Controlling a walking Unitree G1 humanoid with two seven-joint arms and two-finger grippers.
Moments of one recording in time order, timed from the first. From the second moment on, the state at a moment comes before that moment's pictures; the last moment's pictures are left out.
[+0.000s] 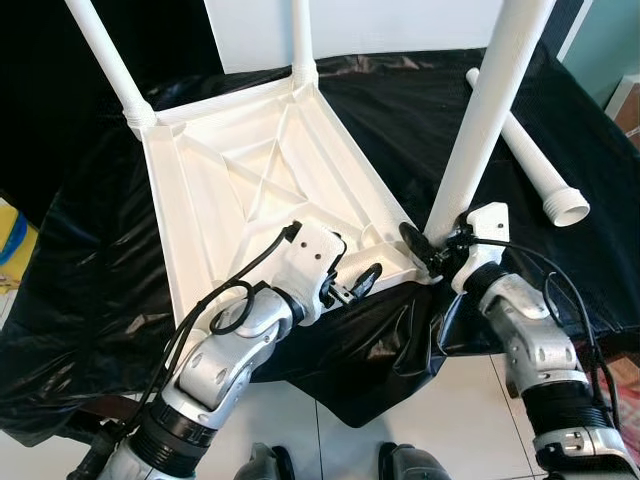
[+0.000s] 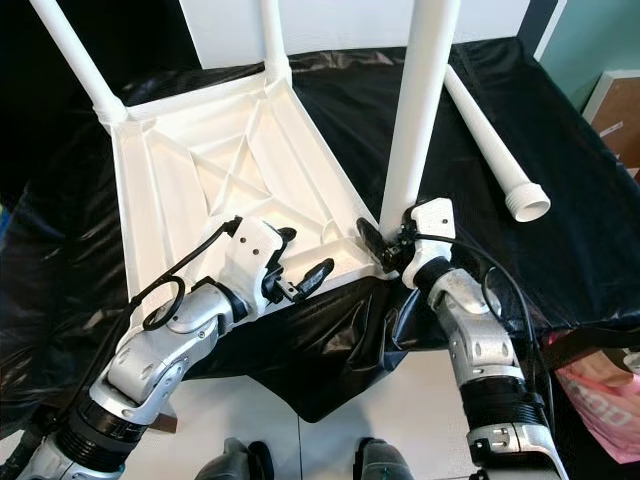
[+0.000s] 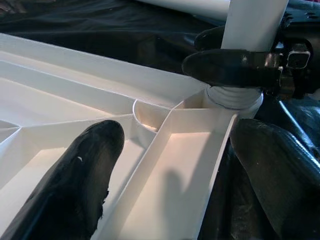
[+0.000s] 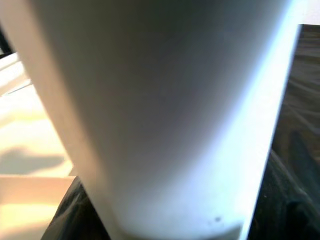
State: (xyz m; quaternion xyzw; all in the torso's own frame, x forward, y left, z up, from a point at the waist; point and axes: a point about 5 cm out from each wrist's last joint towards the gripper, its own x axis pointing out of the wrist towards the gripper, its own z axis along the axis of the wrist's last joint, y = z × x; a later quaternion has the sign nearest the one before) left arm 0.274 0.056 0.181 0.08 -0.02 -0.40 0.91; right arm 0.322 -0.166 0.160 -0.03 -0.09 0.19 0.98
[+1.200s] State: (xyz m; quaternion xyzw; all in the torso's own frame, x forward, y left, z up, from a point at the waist) left arm 0.285 0.073 0.184 0.07 -0.03 -0.35 0.93; right arm 0.302 -0.150 0.152 0.03 -0.10 -0.01 0.99
